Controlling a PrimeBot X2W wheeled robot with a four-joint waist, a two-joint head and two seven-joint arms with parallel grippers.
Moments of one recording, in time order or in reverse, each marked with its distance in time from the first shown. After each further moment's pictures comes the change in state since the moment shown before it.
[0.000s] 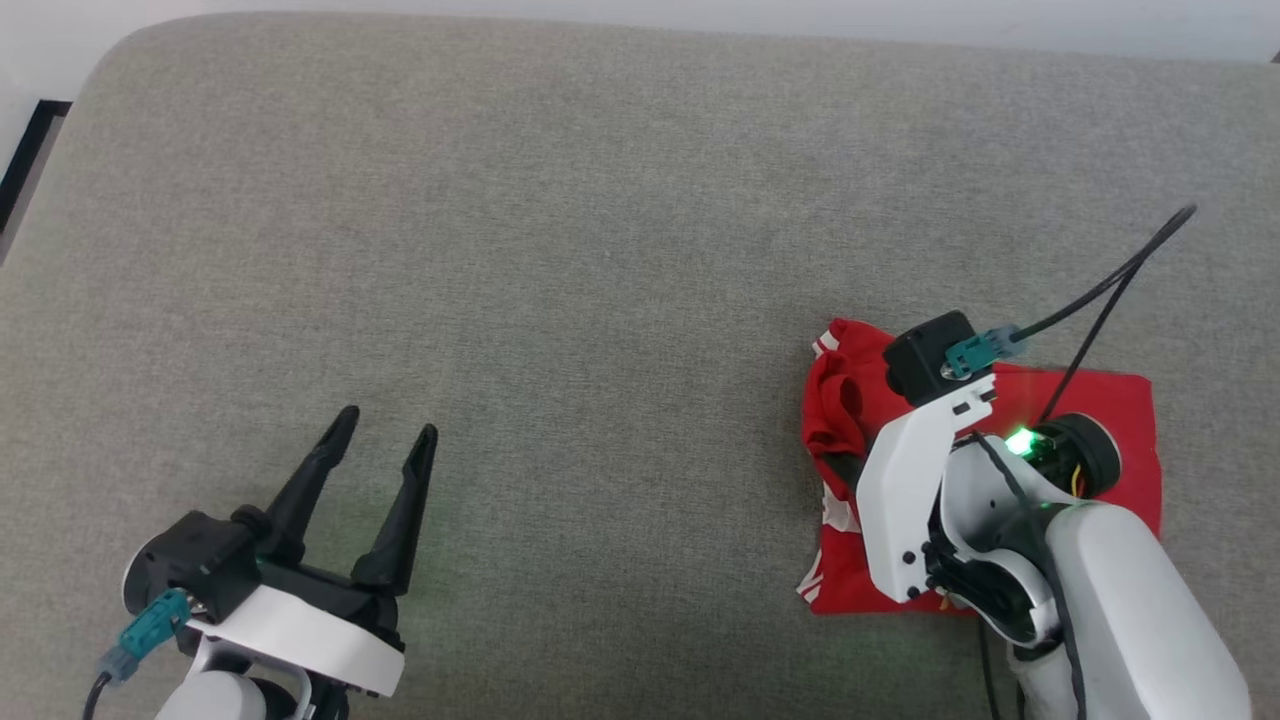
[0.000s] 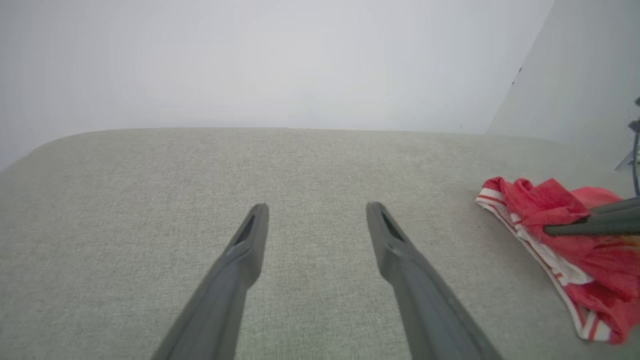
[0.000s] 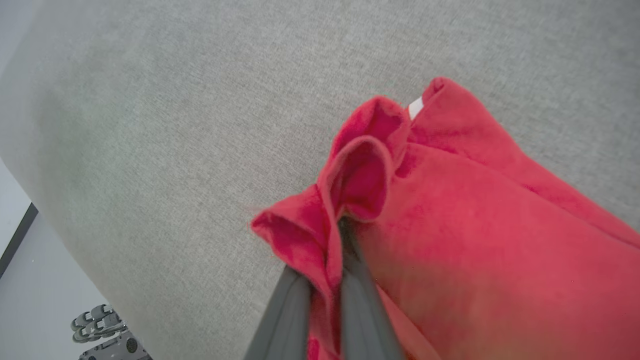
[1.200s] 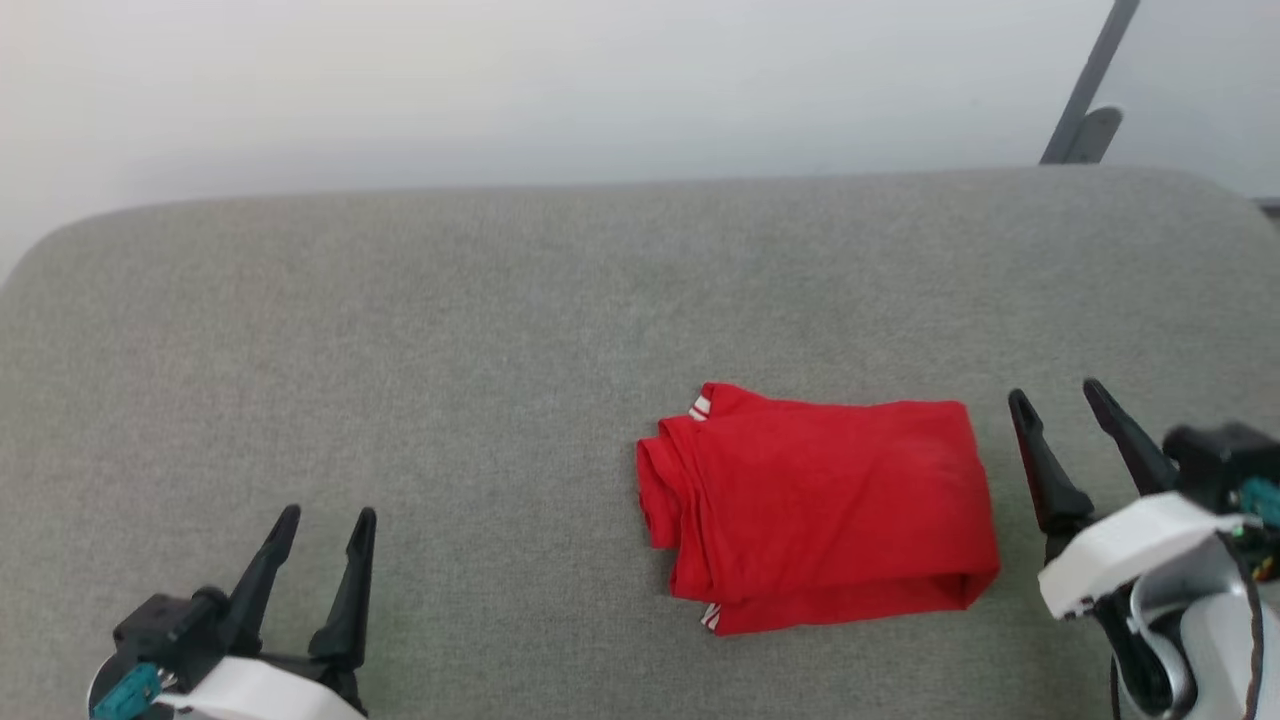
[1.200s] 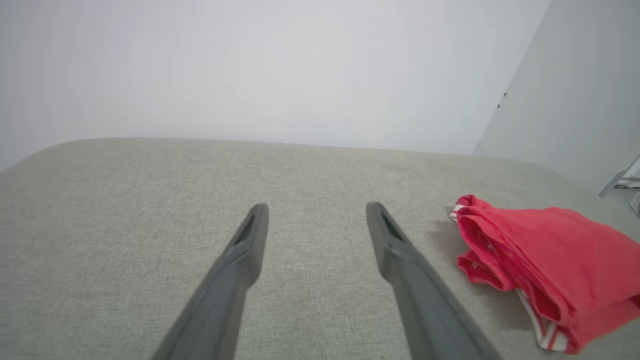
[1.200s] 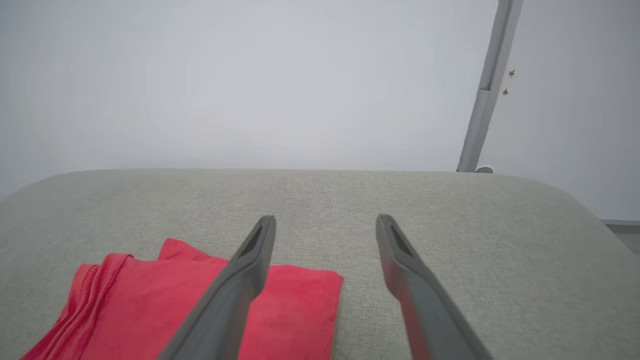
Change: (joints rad) left arm 0.112 -0.068 0.118 0.110 0.013 0.000 0.000; right arm 0.117 -0.156 -0.170 0.288 0.015 0.000 -0.937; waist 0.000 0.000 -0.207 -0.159
